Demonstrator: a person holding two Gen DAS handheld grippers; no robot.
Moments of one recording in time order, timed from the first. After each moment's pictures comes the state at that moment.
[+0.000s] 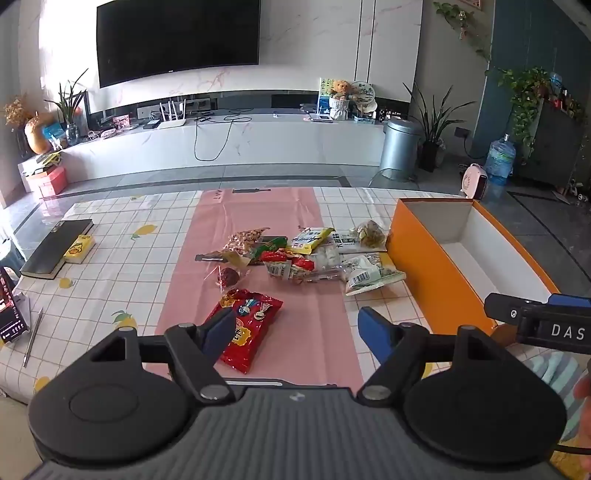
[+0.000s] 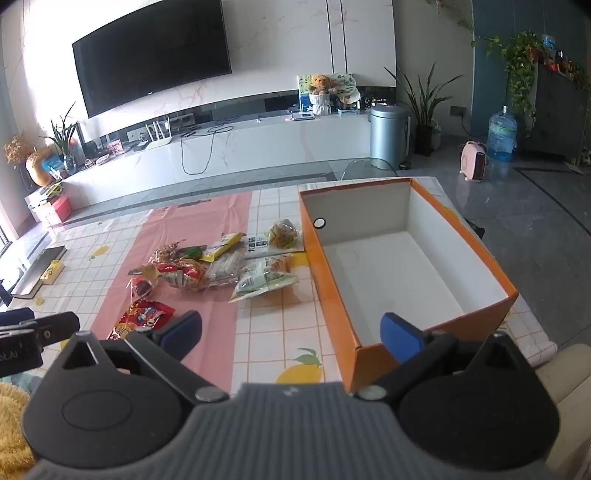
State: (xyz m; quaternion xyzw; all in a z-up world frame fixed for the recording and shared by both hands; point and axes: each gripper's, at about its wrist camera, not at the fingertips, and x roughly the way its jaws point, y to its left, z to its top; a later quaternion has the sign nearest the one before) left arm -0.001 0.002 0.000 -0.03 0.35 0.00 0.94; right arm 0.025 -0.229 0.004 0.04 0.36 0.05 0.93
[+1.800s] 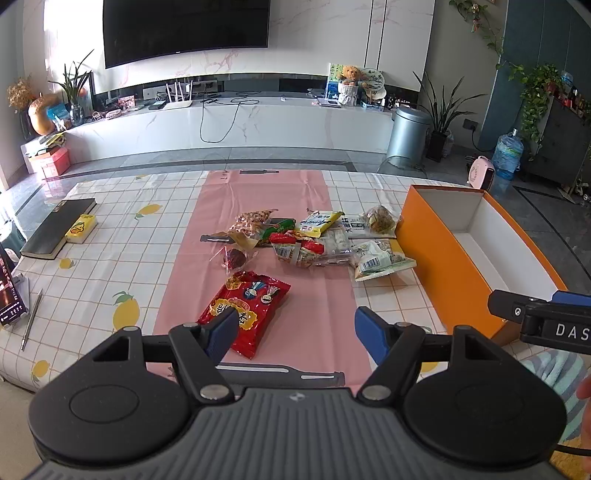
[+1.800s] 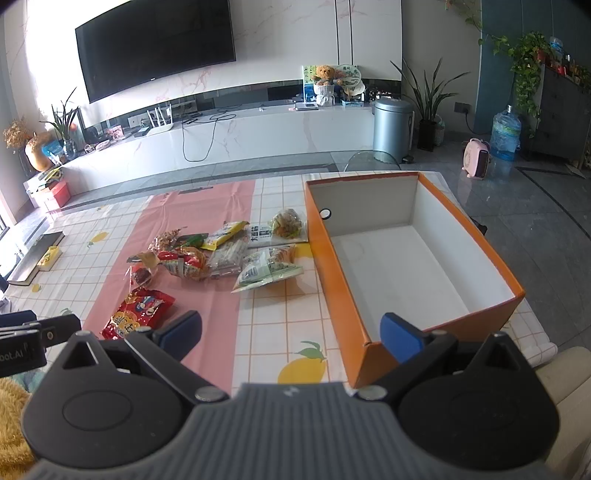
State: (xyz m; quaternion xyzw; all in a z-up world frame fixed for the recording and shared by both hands) left arm 0.006 0.013 -0.012 -0.04 0.38 0.02 0.92; right arm 0.034 -0.218 -0.002 0.03 0.38 0.05 0.92
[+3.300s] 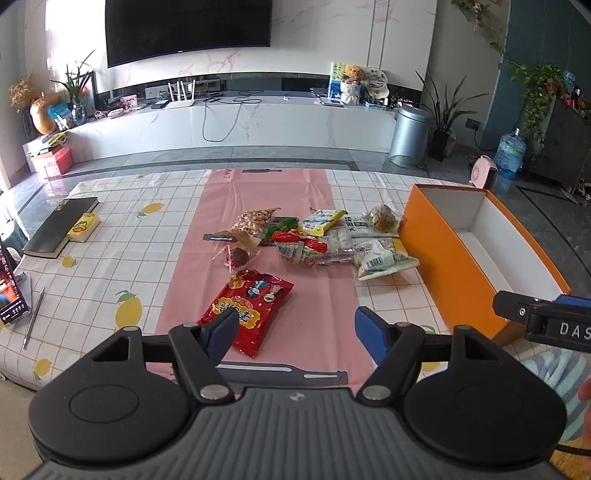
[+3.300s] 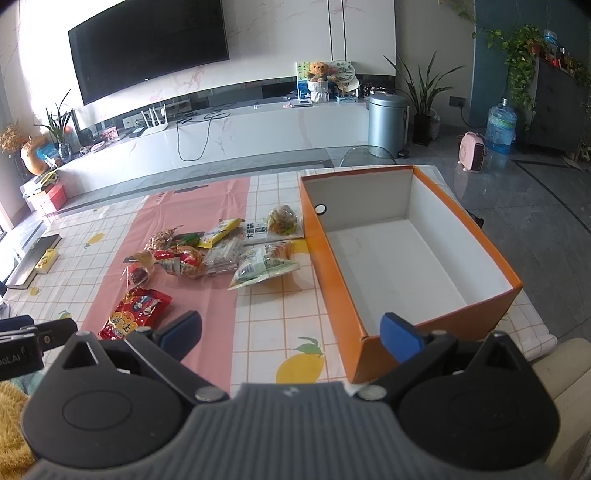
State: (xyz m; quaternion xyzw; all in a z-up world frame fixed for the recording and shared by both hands) left arm 0.004 0.013 -0.012 -0.04 0.38 0.03 0.93; right arm 0.032 -0.219 -0.004 0.04 0.38 0.04 0.92
